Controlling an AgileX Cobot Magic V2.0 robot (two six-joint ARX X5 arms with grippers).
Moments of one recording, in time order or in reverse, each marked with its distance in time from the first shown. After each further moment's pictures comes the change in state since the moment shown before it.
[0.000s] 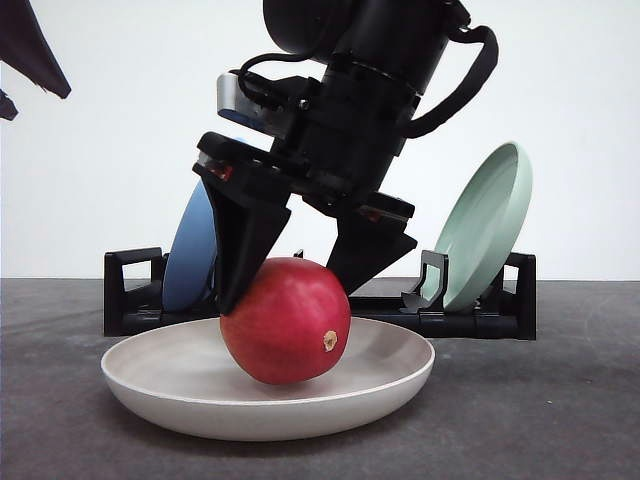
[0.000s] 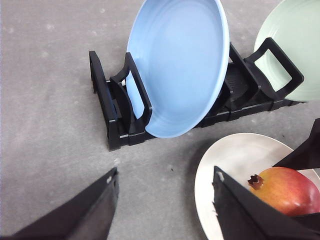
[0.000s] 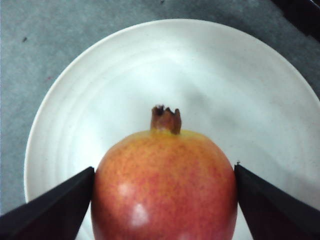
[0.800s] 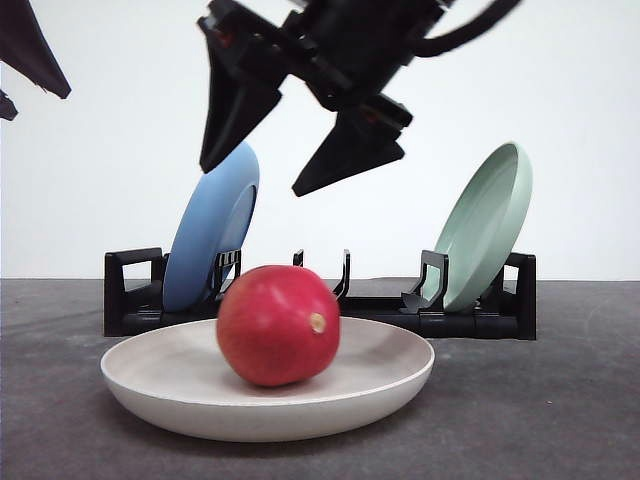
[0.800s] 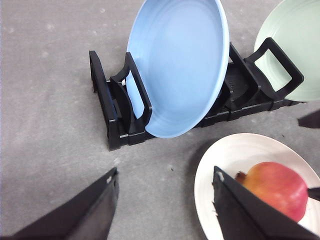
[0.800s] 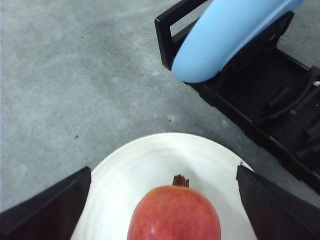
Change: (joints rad) left_arx 0.000 0.000 0.000 0.000 0.000 0.000; right_arx -0.008 -0.246 -0.166 0.325 0.026 -0.029
